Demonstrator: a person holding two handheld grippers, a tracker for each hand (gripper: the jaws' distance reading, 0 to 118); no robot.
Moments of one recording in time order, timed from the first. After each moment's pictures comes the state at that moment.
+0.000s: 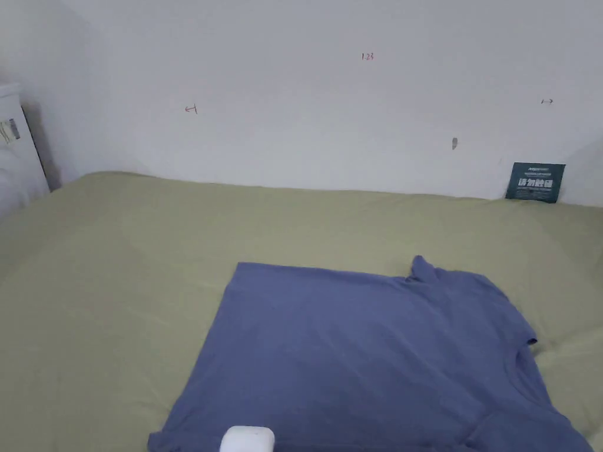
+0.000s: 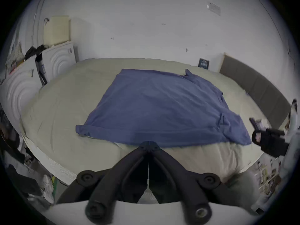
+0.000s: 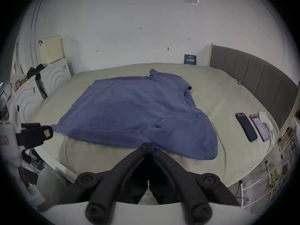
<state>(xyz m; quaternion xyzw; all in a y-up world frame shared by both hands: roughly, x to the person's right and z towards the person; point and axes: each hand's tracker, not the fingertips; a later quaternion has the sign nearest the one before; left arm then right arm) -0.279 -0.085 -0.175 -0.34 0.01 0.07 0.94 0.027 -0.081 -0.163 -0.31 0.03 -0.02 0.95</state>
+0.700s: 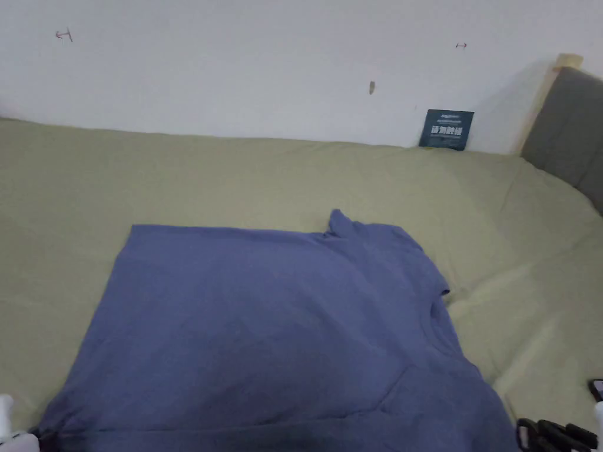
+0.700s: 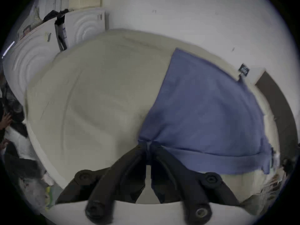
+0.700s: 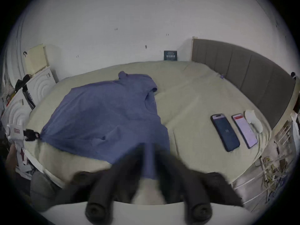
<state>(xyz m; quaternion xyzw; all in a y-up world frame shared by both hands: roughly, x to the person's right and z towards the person) -0.414 -0.129 -0.264 -0.39 0.12 0.14 0.90 0.158 -0.080 -0.203 -0.34 -0.02 -0.04 0.94</state>
